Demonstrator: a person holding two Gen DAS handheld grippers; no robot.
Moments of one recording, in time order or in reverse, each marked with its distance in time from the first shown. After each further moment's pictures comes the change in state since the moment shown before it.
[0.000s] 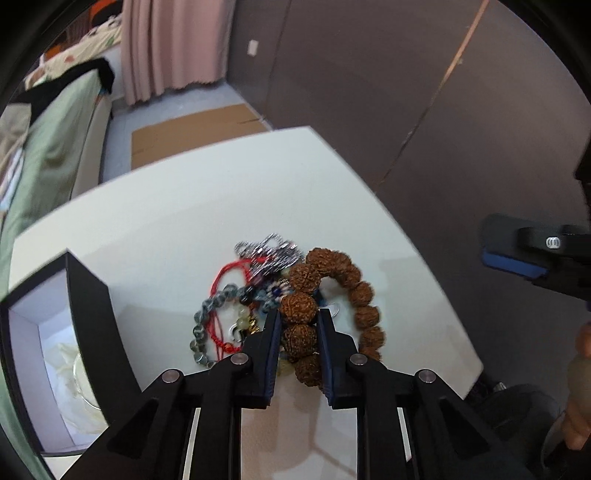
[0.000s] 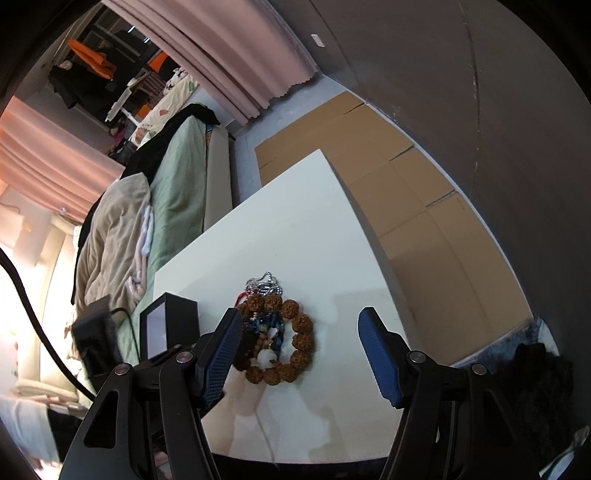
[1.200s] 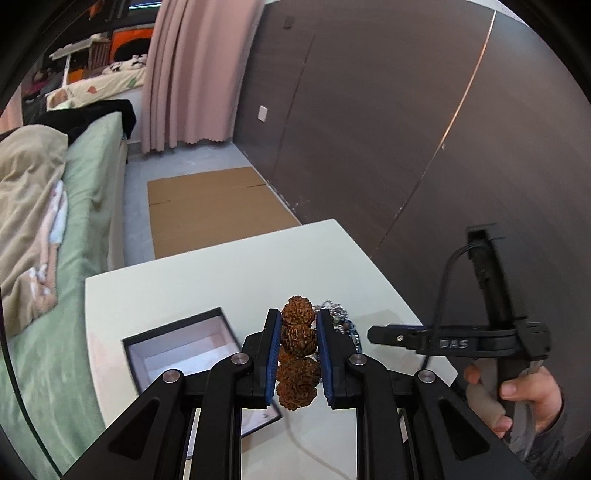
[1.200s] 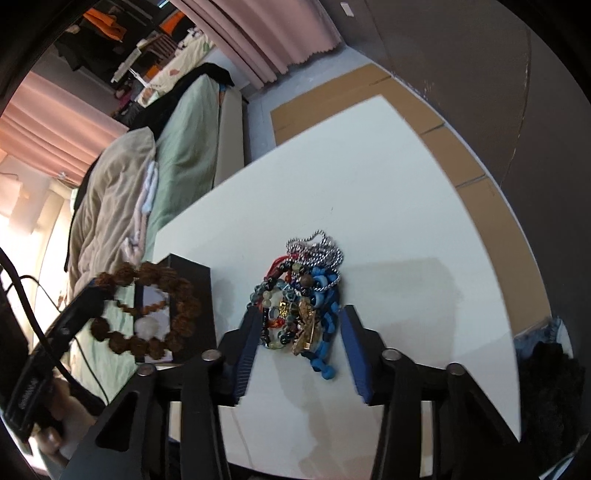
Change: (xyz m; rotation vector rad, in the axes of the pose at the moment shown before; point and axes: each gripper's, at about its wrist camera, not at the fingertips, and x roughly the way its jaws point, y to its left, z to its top) left arm -0.115 0.078 0.002 -0.023 -0.237 -0.046; right arm 0.073 0.052 -0.021 -0.077 0.133 -0.007
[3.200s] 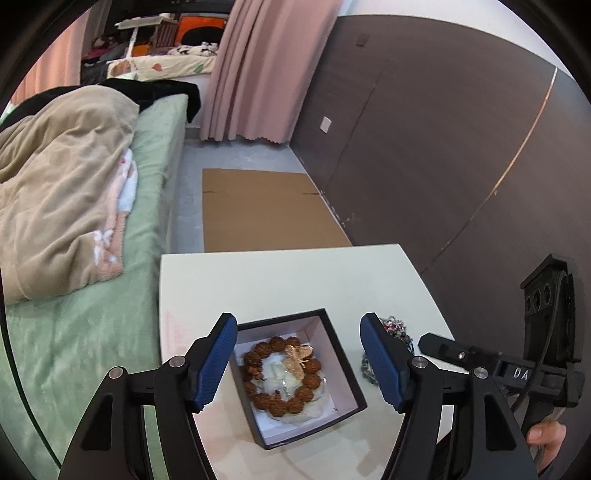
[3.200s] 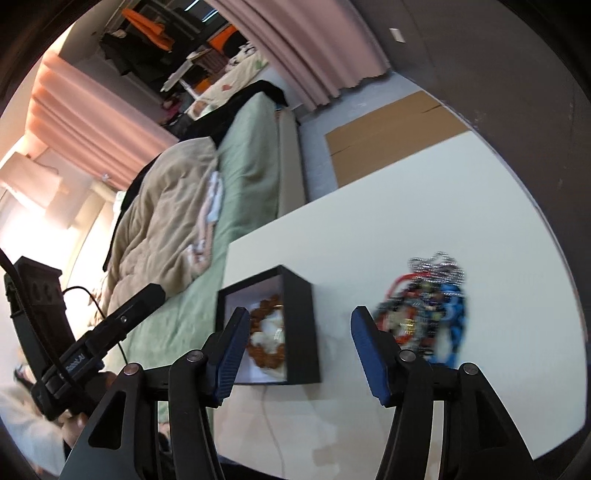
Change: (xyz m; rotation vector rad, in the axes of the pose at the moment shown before) left arm -0.030 0.074 -0.004 -0.177 -0.028 0.113; right arm -0.009 0.078 -0.010 -0.066 -0.124 0.146
